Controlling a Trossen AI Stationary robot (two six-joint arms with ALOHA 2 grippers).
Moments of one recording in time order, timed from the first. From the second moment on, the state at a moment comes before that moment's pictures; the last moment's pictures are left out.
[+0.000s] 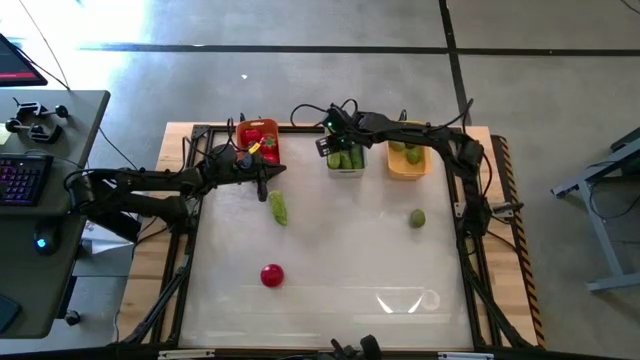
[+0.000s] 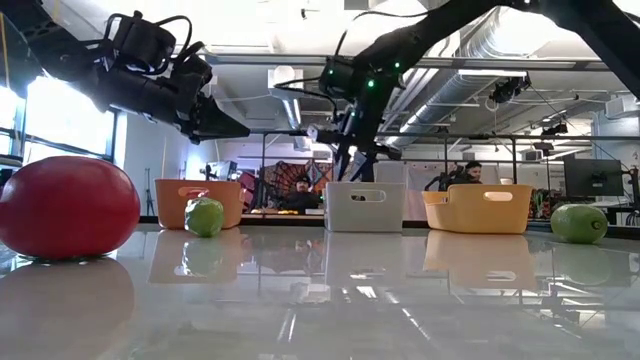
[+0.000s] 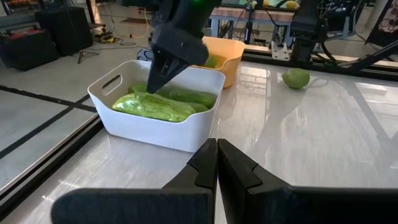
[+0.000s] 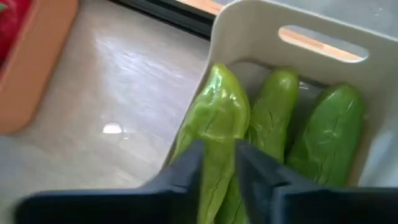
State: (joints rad) left arm 0.50 1.15 0.32 0.58 0.20 0.05; right arm -0.47 2.05 1.65 -0.66 0.20 0.61
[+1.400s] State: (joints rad) left arm 0.50 1.15 0.32 0.56 0.20 0.05; right arm -0.42 2.12 1.71 -1.01 0.40 0.65
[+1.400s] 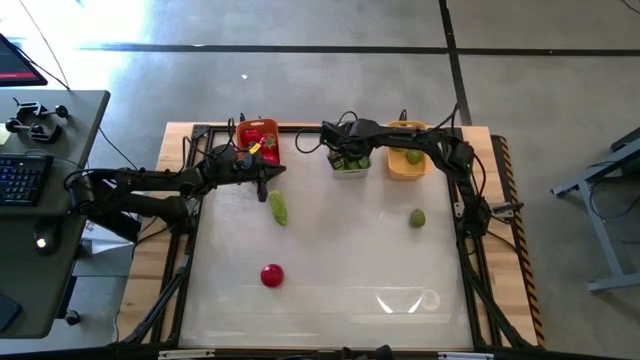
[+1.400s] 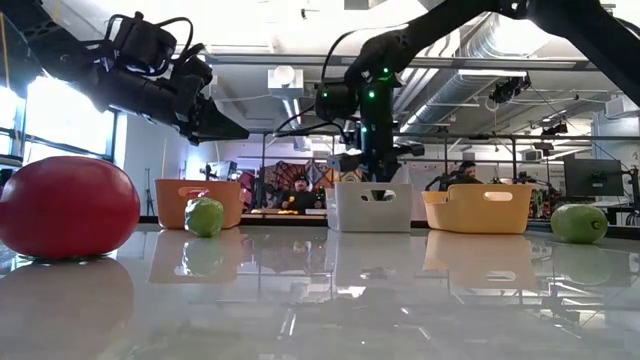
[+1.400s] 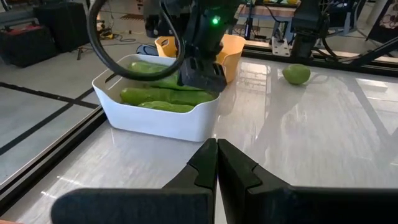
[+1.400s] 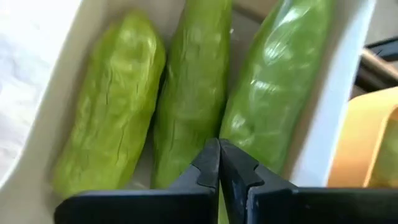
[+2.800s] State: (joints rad) left arm 0.44 1.13 0.36 0.31 0.21 0.14; right arm -0.41 1.96 1.46 -0.28 0.17 0.13
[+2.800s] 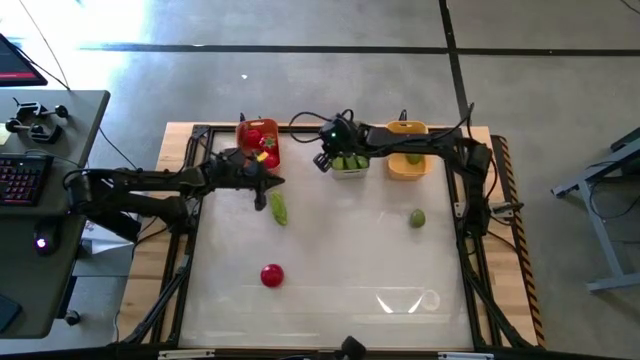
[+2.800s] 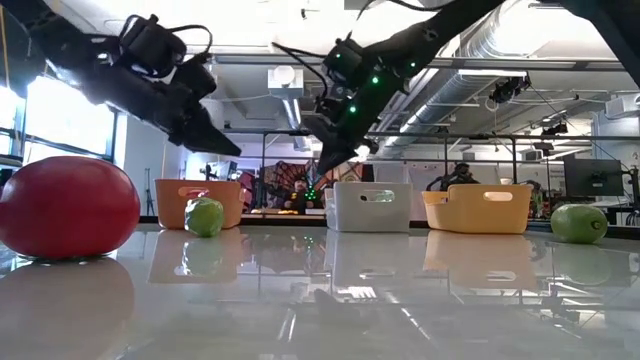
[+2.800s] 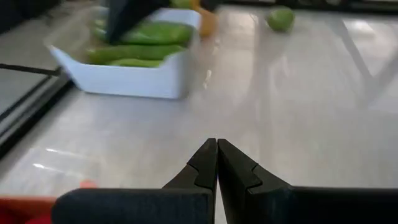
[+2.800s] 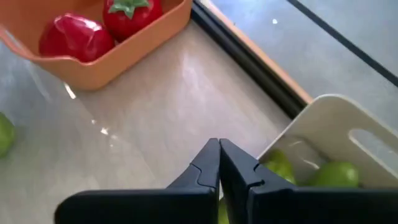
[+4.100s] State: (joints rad) left arm -0.59 1.29 0.91 -0.55 -0.13 -0.49; right arm -0.11 1.47 0.75 0.39 0.21 0.04
